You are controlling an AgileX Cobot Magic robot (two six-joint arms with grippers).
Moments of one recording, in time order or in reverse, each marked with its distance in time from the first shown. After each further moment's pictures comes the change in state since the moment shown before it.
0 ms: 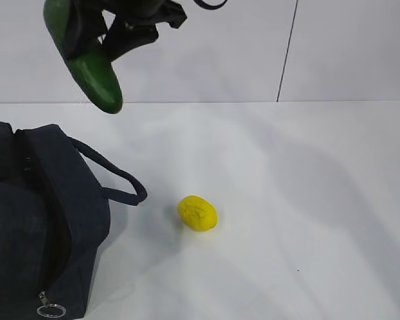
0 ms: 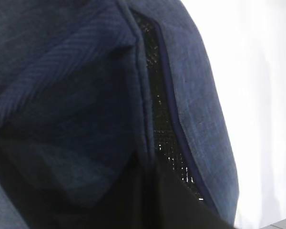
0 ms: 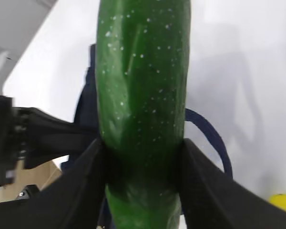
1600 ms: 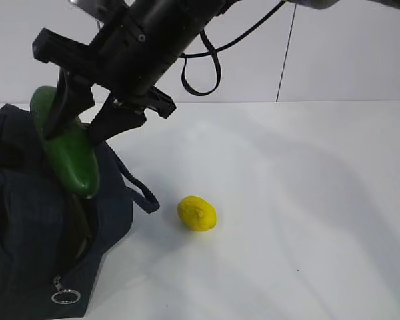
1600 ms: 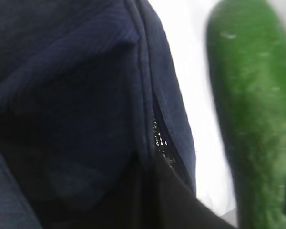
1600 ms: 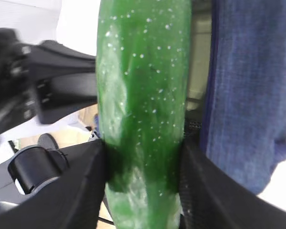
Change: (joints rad) left arm 0.000 0.000 0.000 -0.161 0.071 0.134; right arm 0.000 -0.061 0.350 0.327 -0.015 0.003
